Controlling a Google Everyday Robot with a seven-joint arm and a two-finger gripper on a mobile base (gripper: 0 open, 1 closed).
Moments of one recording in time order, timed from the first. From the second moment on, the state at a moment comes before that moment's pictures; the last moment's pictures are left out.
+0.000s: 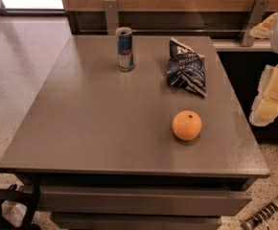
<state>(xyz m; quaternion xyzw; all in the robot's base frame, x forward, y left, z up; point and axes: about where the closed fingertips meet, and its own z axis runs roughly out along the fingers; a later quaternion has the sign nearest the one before) 0.438 -0.213 0.989 -0.60 0.78 -0.05 0.18</state>
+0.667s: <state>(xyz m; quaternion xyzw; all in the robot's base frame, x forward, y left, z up) 0.438 -0.213 0.986 -0.60 0.77 -0.02 0.19</state>
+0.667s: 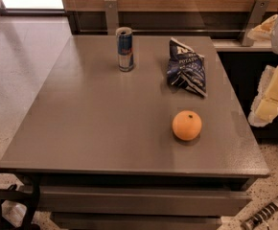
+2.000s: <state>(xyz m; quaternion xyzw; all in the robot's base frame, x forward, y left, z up) 0.434 -0.192 0.937 -0.55 0.67 0.24 0.44</state>
